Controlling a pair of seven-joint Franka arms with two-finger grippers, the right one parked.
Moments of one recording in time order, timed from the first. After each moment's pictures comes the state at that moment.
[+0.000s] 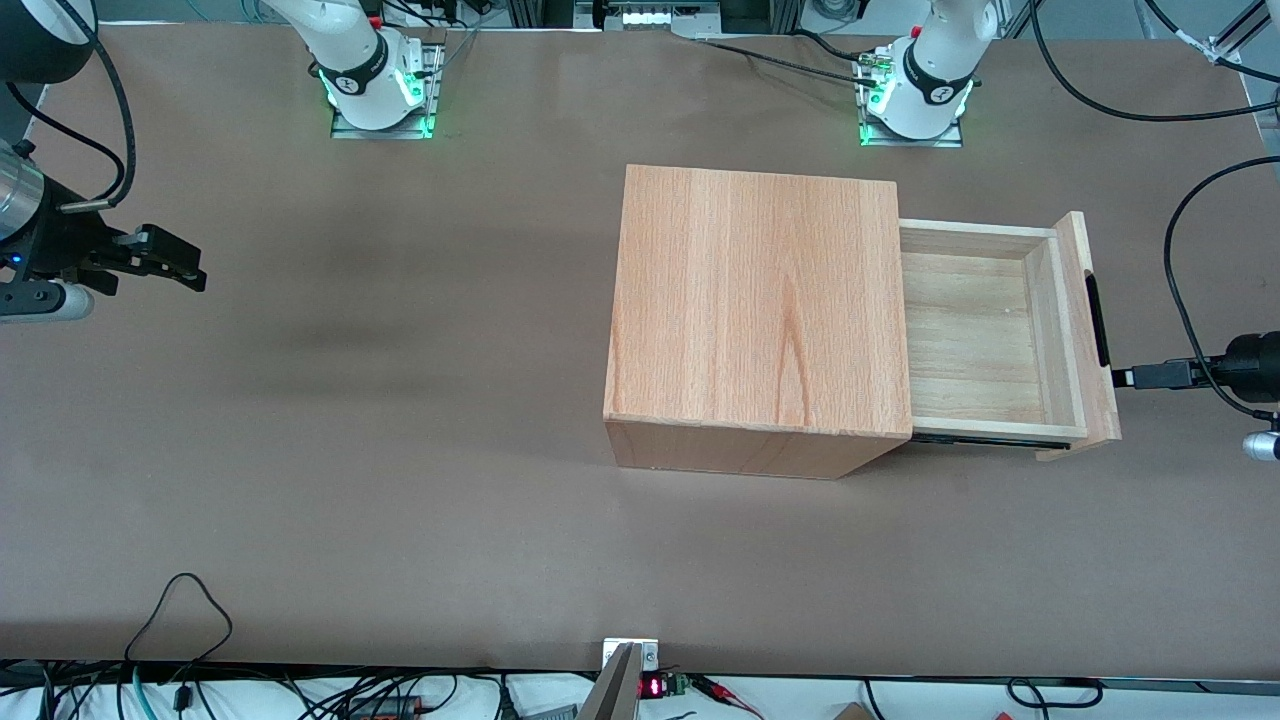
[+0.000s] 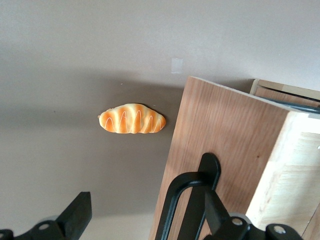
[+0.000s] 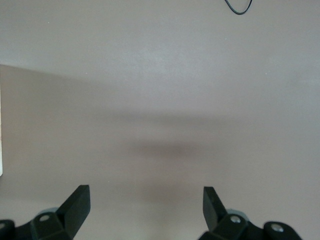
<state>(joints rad) 0.29 0.54 -0.01 -1.28 -0.26 1.53 0.17</state>
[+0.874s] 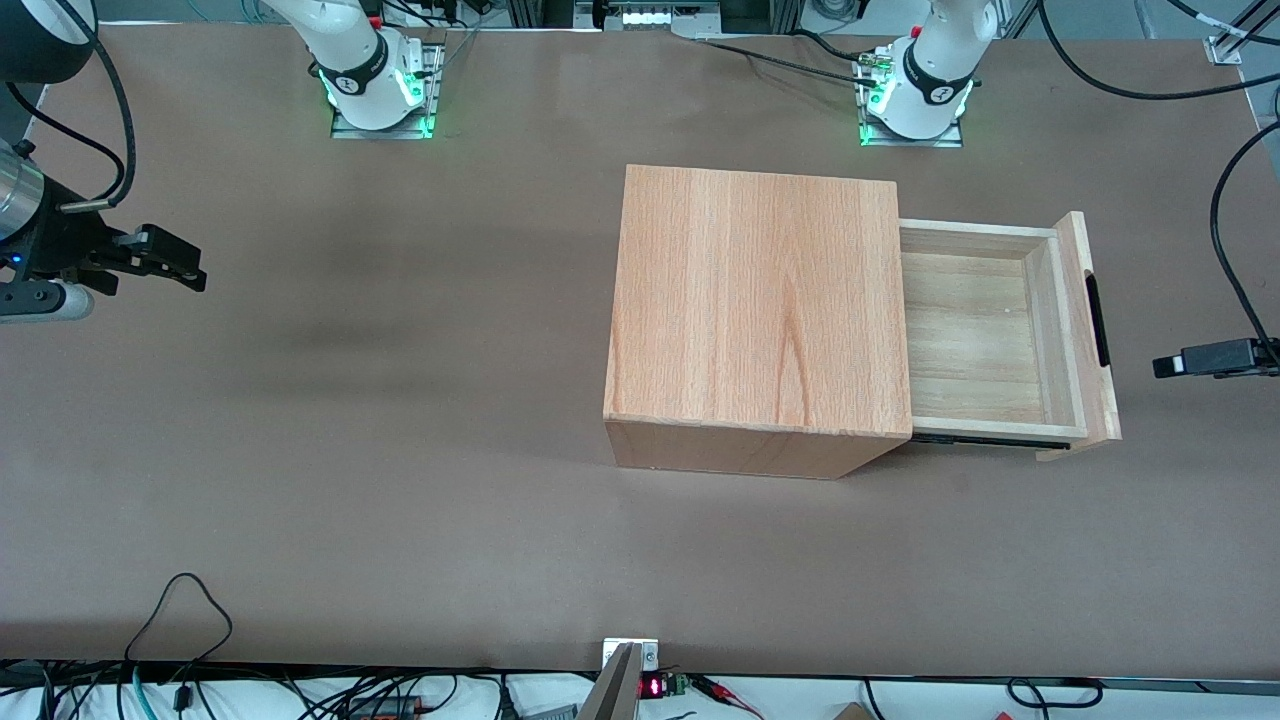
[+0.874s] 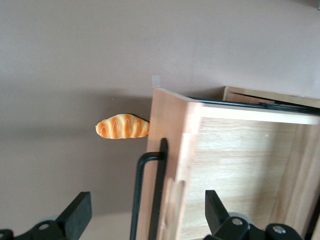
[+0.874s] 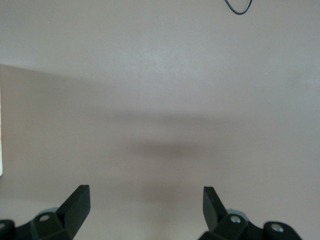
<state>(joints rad) 0.26 0.51 -0.02 -1.08 -0.25 1.40 0.17</state>
